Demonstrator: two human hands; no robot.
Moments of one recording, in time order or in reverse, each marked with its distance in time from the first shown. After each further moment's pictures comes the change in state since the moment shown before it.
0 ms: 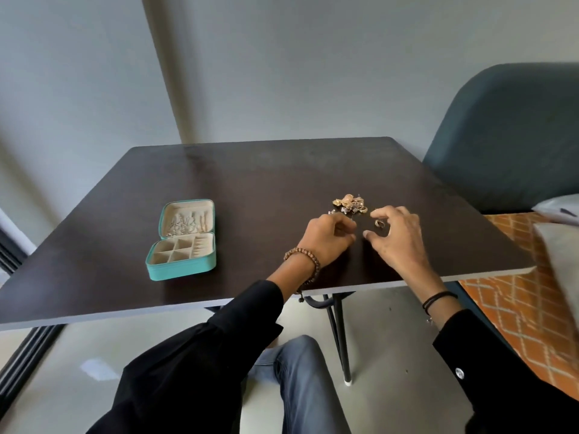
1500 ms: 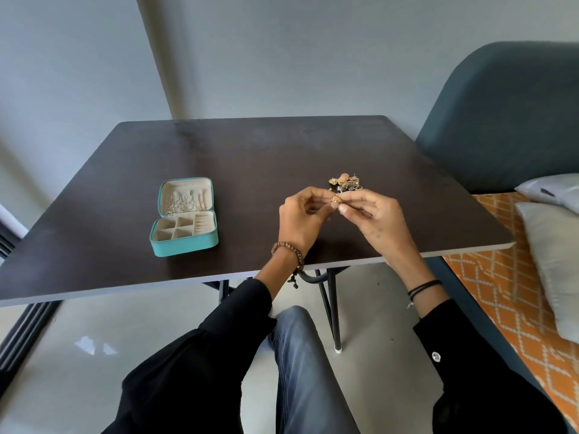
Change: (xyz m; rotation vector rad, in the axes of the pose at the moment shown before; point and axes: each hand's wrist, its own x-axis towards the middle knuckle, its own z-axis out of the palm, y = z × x) left_hand -0.030 0.002 0.005 -0.458 0.309 0.004; right_hand -0.035 -0.018 -0.016 0.671 -0.136 -0.115
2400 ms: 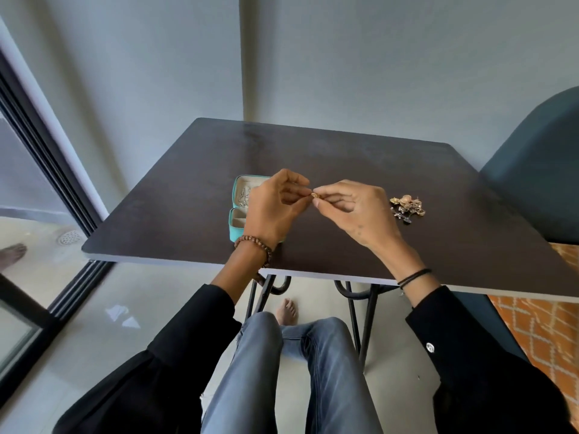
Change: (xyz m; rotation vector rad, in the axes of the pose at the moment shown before) left_hand -0.020 0.039 -0.155 0.289 0.193 0.121; right_hand 0.028 -0.080 0.115 -0.105 -0.193 -0.332
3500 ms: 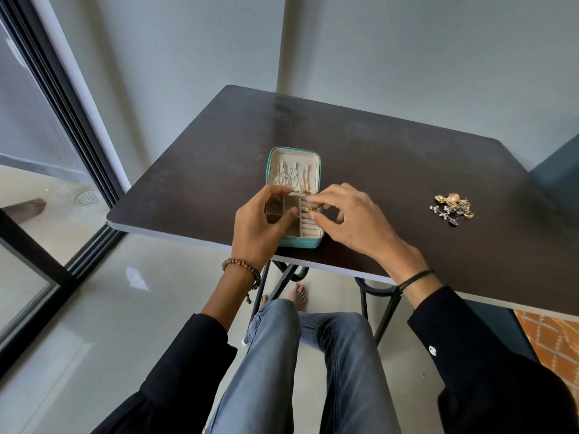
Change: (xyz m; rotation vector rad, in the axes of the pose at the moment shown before) left_hand -0.043 -0.074 -0.047 0.105 0.132 -0.088; right_hand 0.015 0.017 0.069 -0.384 -0.359 -0.110
